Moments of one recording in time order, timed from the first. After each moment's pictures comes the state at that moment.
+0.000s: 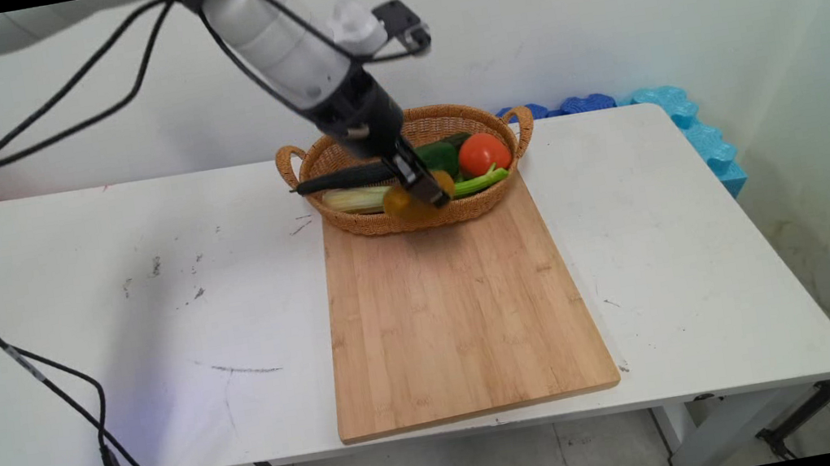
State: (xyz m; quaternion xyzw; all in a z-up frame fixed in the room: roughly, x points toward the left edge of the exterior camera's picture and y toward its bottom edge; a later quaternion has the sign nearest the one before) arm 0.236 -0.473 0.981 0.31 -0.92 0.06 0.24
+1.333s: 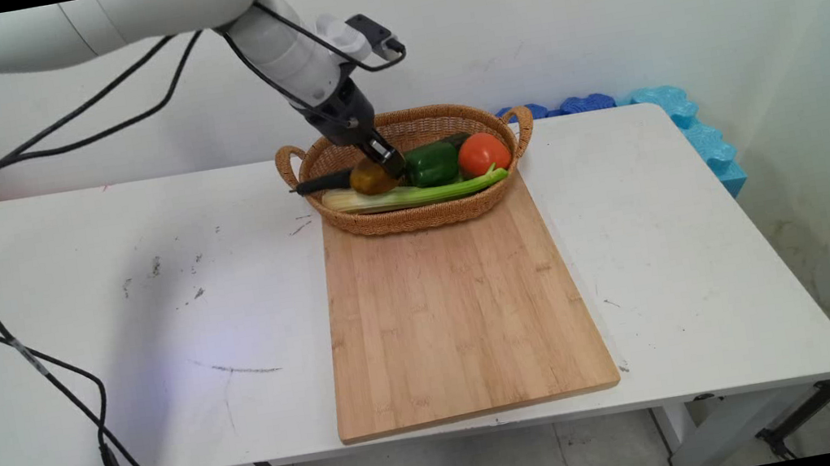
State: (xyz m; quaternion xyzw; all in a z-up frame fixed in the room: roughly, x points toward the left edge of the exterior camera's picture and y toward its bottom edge) arm 0.281 -0.552 0.918 0.44 -0.87 0.13 0.18
